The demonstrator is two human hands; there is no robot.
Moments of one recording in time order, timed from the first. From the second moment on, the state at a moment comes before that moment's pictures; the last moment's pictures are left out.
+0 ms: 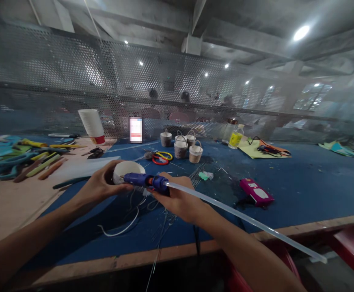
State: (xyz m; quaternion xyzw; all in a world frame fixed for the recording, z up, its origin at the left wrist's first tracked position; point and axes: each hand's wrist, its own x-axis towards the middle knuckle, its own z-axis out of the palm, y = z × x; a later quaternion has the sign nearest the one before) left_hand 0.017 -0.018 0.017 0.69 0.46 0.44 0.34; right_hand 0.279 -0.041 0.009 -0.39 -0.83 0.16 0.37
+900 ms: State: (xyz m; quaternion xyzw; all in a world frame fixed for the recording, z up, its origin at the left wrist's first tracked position) left_hand 0.017 -0.017 0.013 0.67 0.46 0.45 0.37; right_hand 0.280 -0.048 0.023 -0.41 -0.85 0.11 0.32
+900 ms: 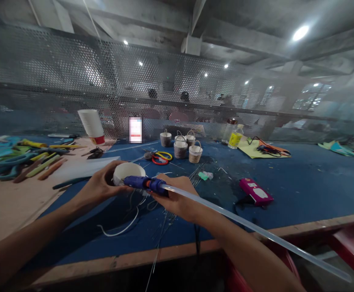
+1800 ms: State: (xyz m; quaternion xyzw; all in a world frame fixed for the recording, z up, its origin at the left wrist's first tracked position) left_hand 0.019 -0.021 0.021 0.64 0.45 0.42 0.45; right_hand 0.274 -0.039 0.029 -0.43 -0.68 0.38 0.45
